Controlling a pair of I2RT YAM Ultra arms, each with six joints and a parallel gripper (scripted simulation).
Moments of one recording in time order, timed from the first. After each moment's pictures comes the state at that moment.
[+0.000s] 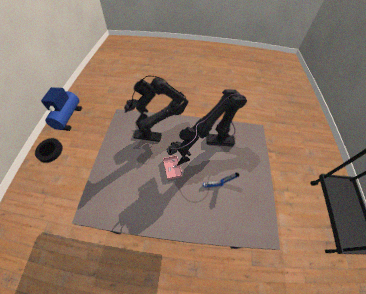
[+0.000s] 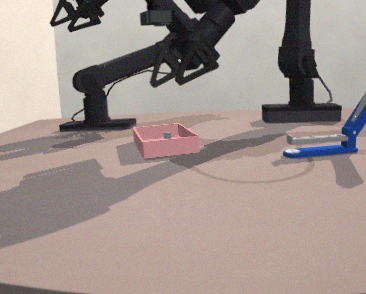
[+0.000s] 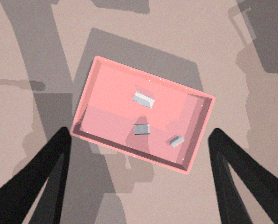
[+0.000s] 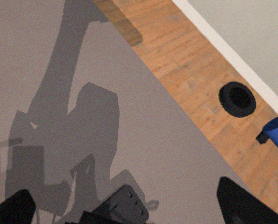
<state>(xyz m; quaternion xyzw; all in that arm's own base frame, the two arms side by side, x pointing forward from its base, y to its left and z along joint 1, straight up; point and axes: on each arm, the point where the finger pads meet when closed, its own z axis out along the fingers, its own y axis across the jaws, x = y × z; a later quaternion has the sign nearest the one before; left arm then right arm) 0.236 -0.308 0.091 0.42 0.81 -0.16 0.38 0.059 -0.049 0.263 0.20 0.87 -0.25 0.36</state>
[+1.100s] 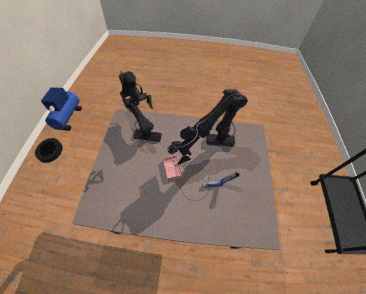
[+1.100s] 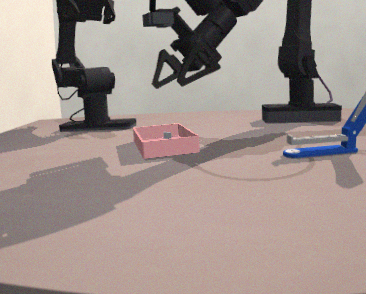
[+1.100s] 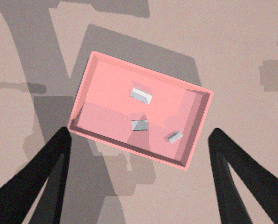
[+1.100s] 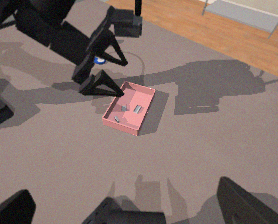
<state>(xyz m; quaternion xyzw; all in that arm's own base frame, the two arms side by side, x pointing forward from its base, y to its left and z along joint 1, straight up) 0.230 -0.305 0.089 0.42 0.81 -0.16 0.38 0.017 0.026 0.282 -0.34 0.76 0.18 0.52</state>
